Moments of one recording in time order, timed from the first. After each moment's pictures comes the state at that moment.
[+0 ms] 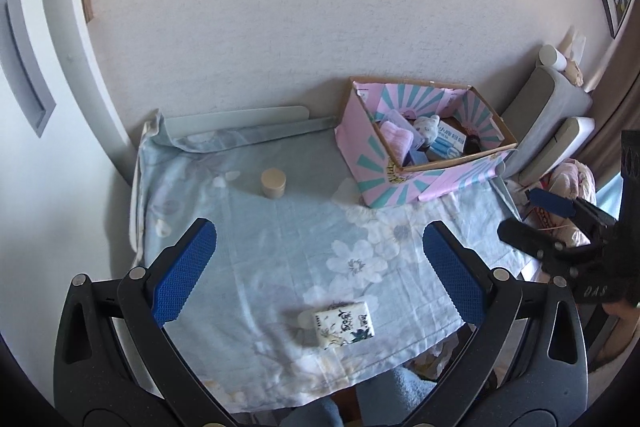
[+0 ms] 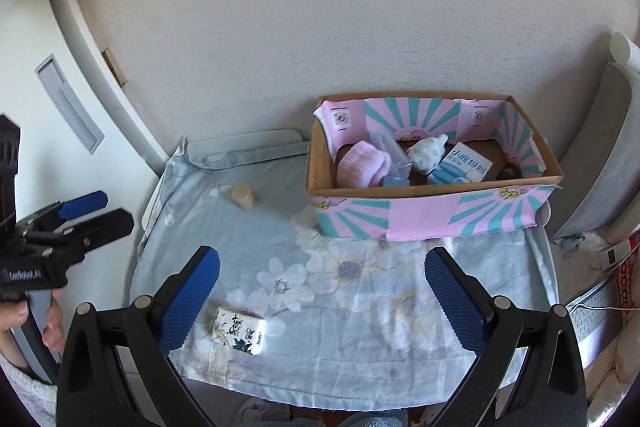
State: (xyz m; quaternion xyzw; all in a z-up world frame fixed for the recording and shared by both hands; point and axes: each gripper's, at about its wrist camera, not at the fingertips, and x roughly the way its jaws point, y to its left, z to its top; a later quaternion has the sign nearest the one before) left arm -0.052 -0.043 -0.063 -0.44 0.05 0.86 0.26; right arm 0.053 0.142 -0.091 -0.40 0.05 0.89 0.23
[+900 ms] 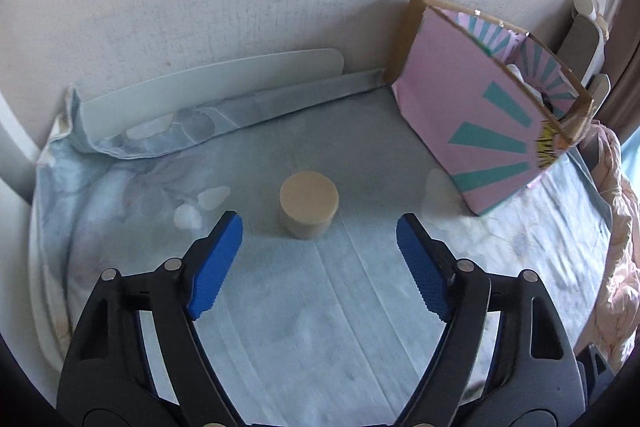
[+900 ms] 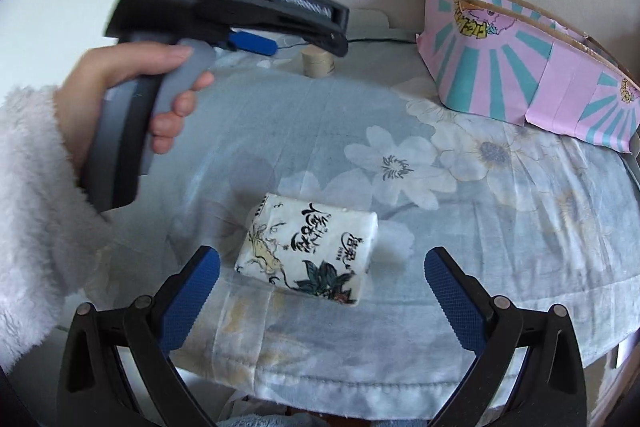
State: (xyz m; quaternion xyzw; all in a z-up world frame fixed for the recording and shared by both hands) left arm -0.168 -0.008 -0.231 -0.45 0.10 0.84 0.30; right arm 0.034 0.060 -0.294 -0.42 -0.01 0.89 0.19
